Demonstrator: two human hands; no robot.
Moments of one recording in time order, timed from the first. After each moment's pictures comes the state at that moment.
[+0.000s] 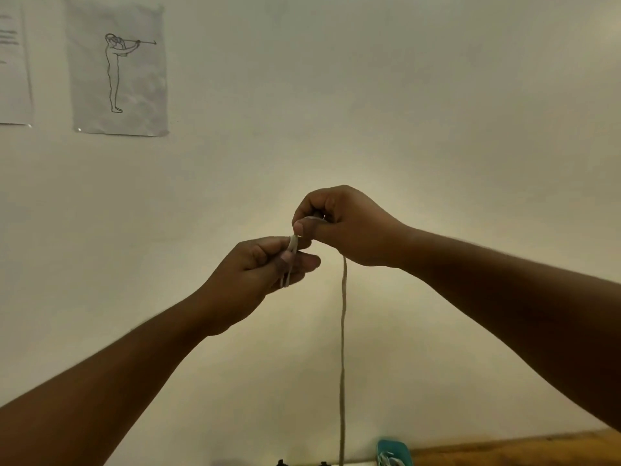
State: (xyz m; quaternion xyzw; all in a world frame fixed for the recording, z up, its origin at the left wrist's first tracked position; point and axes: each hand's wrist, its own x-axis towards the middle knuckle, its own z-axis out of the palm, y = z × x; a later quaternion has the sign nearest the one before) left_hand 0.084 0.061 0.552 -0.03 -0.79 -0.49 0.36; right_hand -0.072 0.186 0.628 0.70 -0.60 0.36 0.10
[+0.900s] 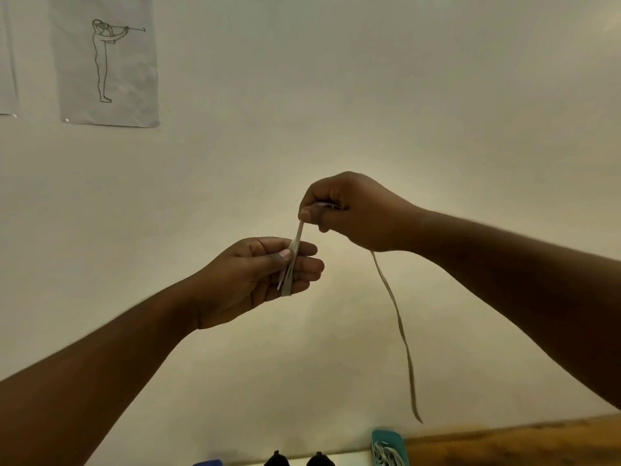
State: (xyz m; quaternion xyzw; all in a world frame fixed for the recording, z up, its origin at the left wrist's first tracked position) left_hand 0.087 0.063 0.557 -0.02 -0.72 -0.66 0.22; right_hand -0.078 0.202 0.641 0.70 -0.64 0.29 0.15
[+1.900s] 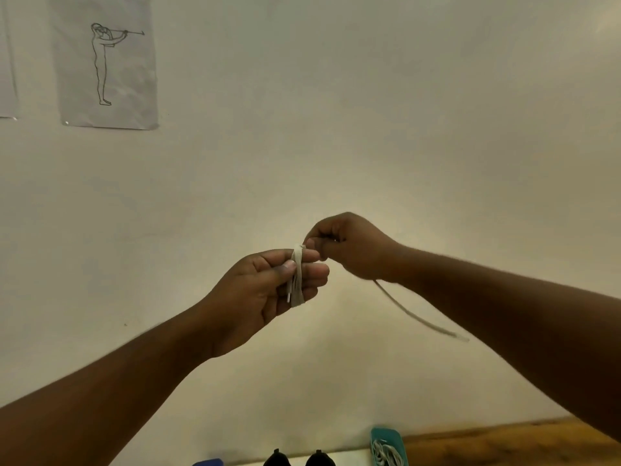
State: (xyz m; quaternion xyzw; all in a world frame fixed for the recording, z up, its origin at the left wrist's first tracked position) left_hand 0.086 0.093 0.539 -0.02 -0.68 -0.68 0.28; right_hand -0.104 0.180 0.593 0.65 -0.67 0.34 0.10
